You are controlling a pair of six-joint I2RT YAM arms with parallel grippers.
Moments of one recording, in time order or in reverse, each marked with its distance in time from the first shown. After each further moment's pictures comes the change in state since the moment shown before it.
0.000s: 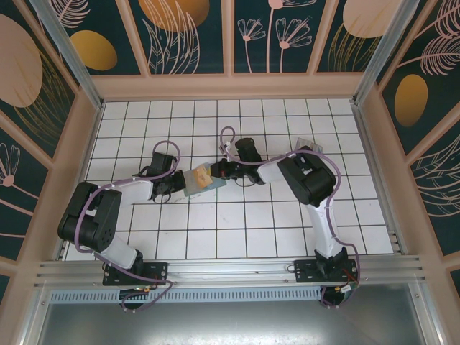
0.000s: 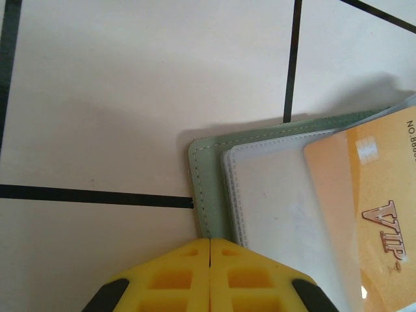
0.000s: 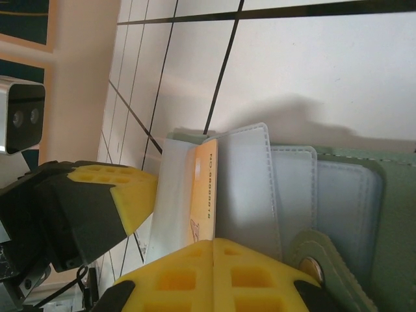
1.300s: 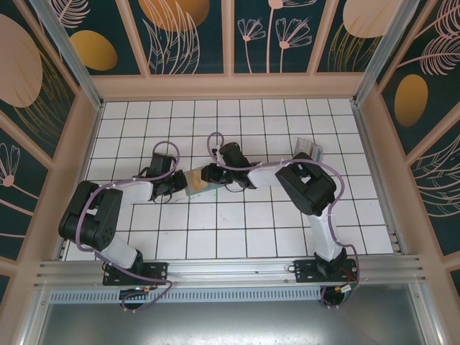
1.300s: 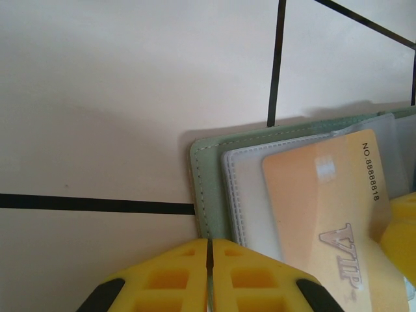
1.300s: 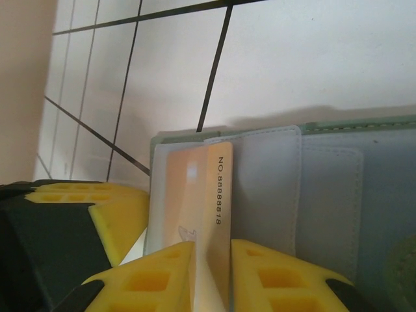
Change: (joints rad) left arm 0.005 0.011 -0.021 0.063 0.046 -0.027; right arm 0.142 -0.086 0.036 -0.220 0.348 -0.024
